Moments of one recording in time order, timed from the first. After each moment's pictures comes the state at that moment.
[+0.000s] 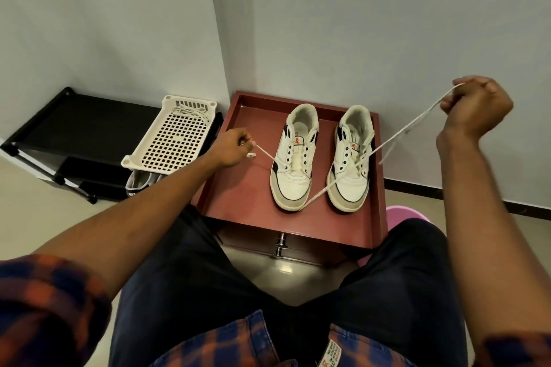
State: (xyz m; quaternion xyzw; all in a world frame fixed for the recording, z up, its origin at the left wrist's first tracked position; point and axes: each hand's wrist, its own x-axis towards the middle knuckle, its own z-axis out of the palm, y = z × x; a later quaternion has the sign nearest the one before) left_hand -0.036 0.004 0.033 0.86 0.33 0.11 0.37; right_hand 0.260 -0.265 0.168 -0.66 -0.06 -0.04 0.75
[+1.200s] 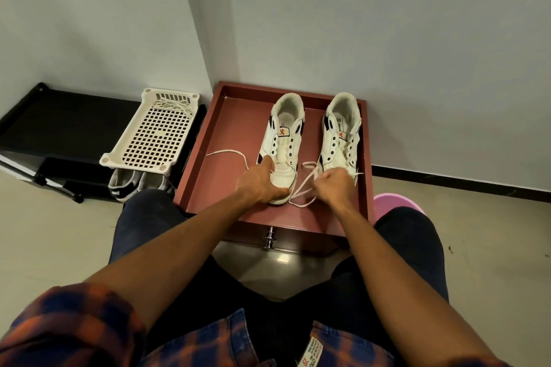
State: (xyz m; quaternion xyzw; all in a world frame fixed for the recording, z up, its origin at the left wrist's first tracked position) left_hand -0.001 -0.102 -0.012 0.88 0.39 -0.04 0.28; right_hand 0.124 -0.241 0.005 -0.92 -0.14 0.23 0.30
